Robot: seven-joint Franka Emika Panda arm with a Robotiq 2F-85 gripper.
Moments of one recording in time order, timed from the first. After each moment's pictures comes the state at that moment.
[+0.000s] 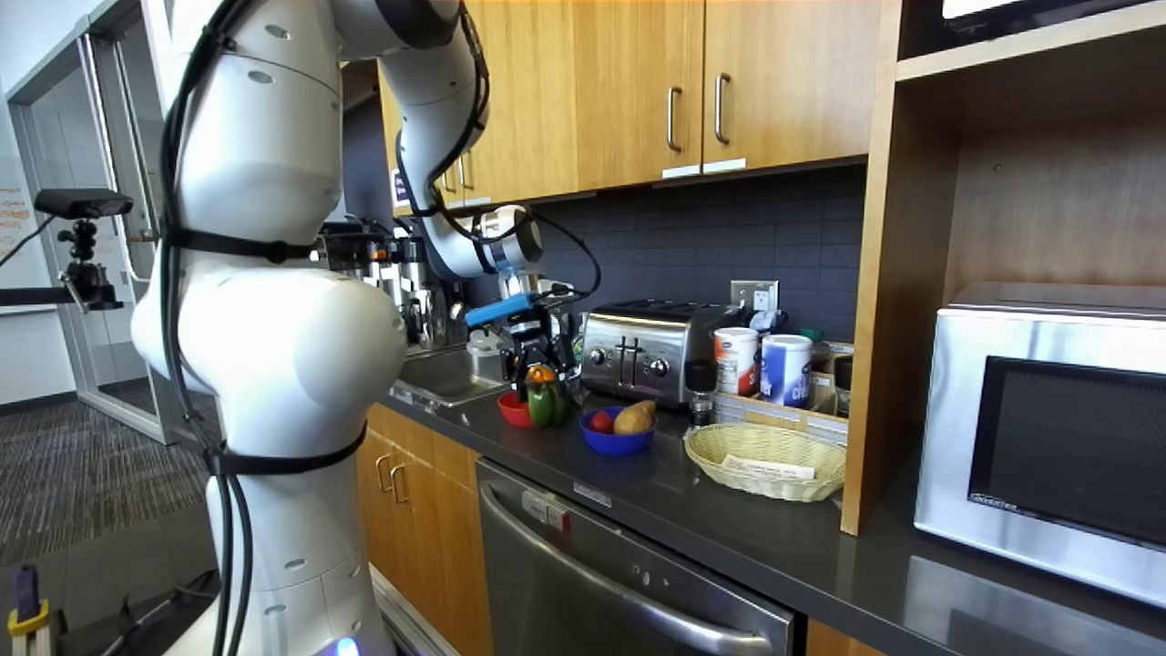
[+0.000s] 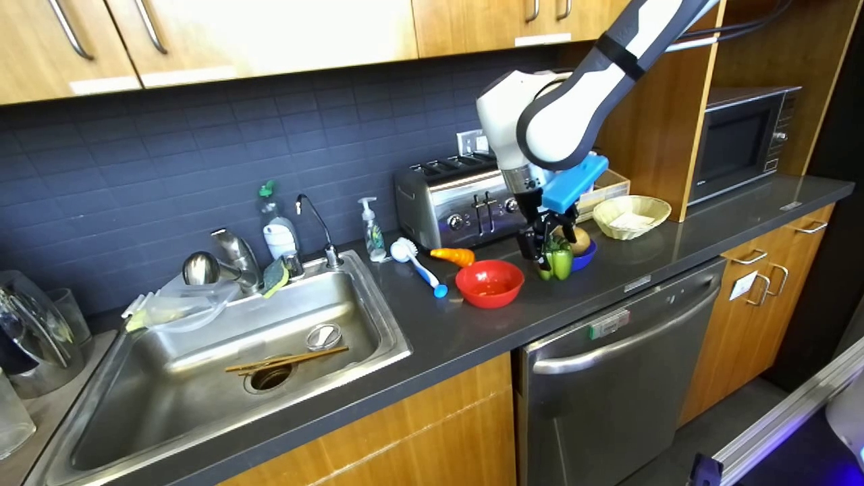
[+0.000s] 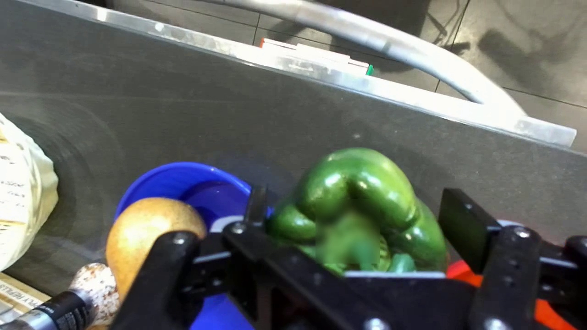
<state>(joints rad) 0.25 0.13 0.17 -2.27 -0.32 2.14 0.44</state>
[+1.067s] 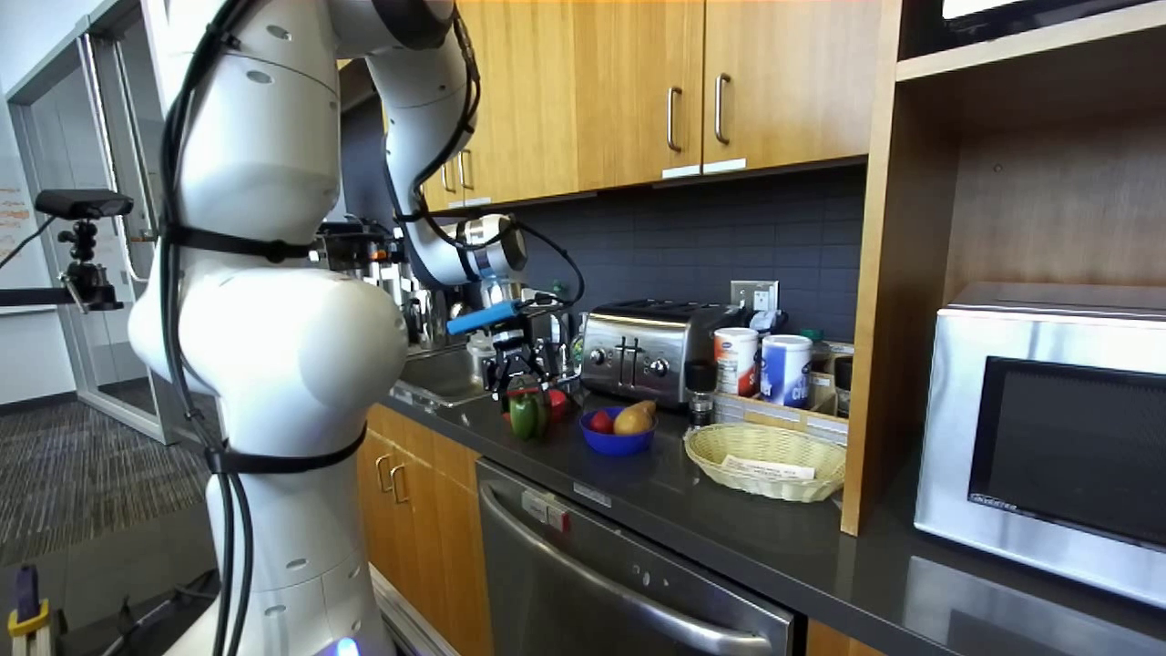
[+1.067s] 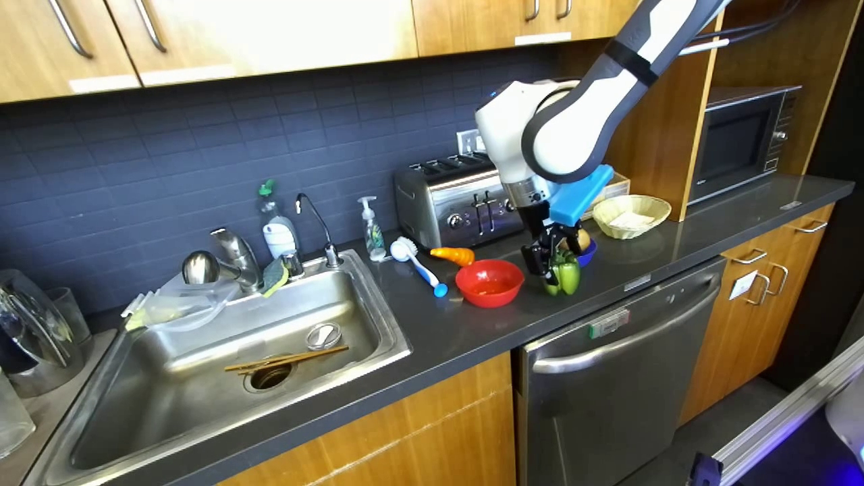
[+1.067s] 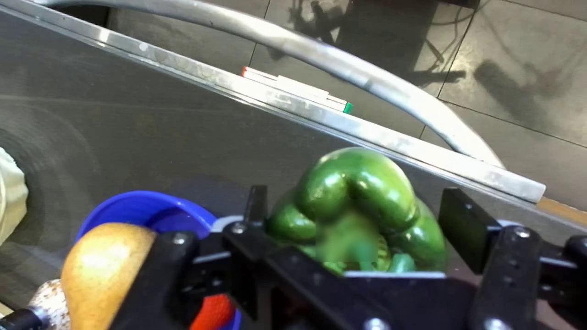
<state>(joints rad) 0.27 0.12 0.20 -2.32 -0.32 2.14 0.43</state>
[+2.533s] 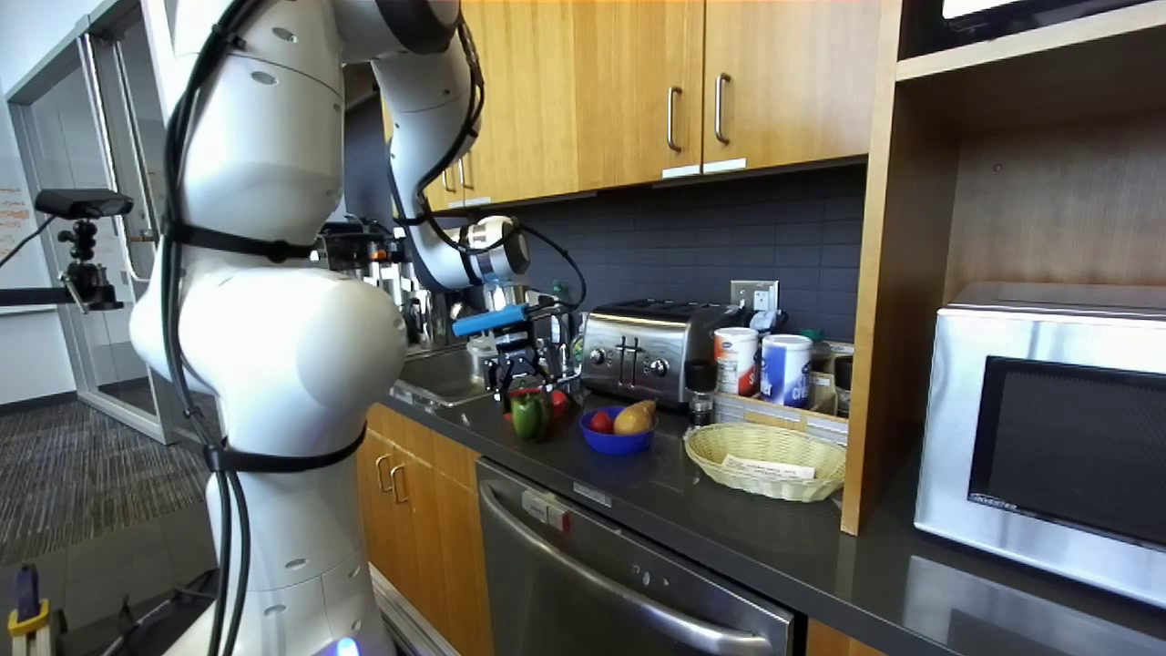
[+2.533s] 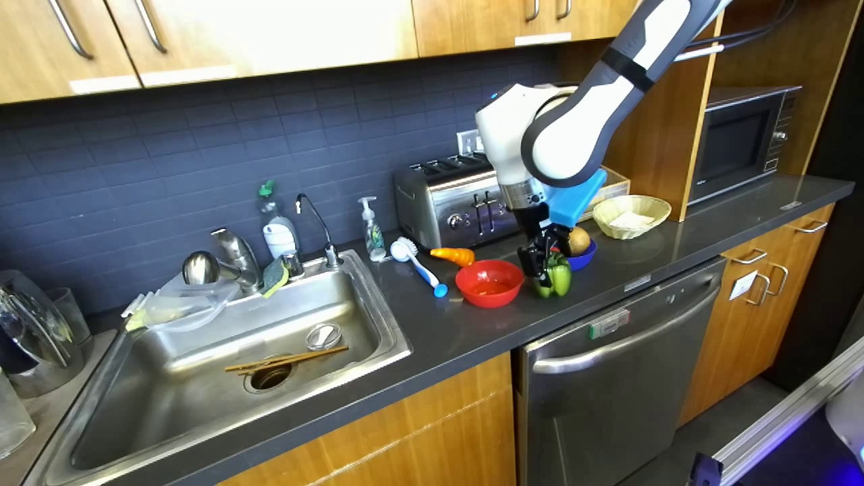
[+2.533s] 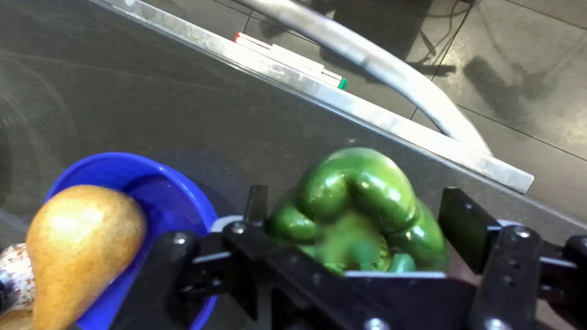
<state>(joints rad) 0.26 0.14 0.20 -2.31 -0.32 2.20 0.35</state>
